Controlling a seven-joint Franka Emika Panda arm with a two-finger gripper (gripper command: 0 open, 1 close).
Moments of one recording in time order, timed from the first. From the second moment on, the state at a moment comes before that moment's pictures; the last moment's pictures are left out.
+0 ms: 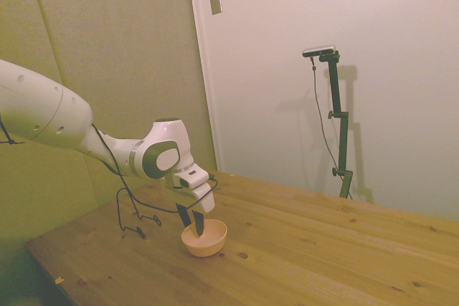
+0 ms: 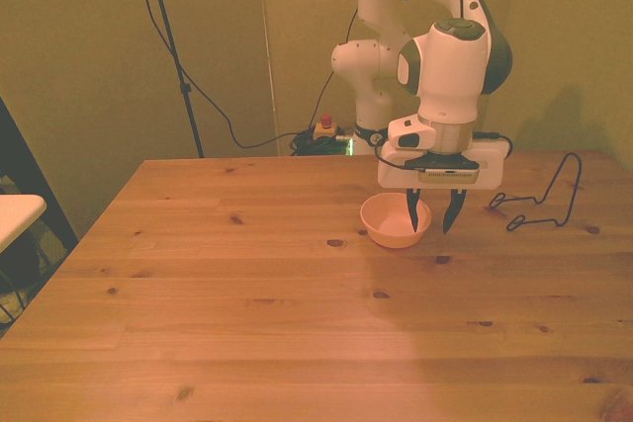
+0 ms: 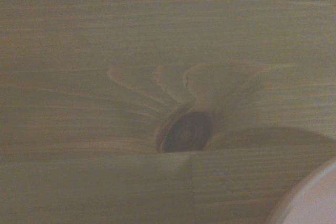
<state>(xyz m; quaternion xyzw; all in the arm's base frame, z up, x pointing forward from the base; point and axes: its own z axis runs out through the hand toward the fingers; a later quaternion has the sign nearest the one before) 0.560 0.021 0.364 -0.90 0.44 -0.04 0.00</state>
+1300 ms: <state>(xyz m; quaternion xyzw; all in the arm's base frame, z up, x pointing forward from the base) 0.508 0.090 0.472 -0.93 0.34 -0.05 0.15</state>
